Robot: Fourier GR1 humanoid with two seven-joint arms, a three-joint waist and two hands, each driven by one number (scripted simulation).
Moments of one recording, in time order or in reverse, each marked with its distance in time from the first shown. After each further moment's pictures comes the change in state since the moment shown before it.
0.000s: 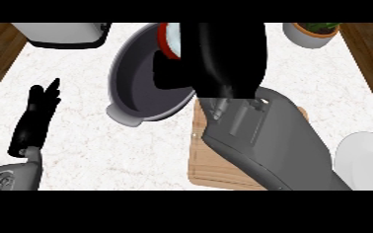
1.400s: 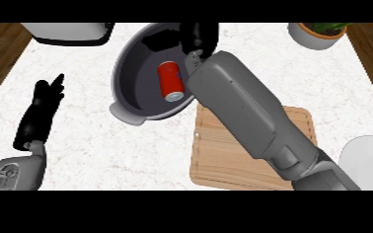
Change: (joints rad) left arm -0.042 -0.007 0.003 0.039 -0.014 -0.012 -0.014; right arm -0.124 0.004 0.016 0.734 -0.600 -0.881 -0.309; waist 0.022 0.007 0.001
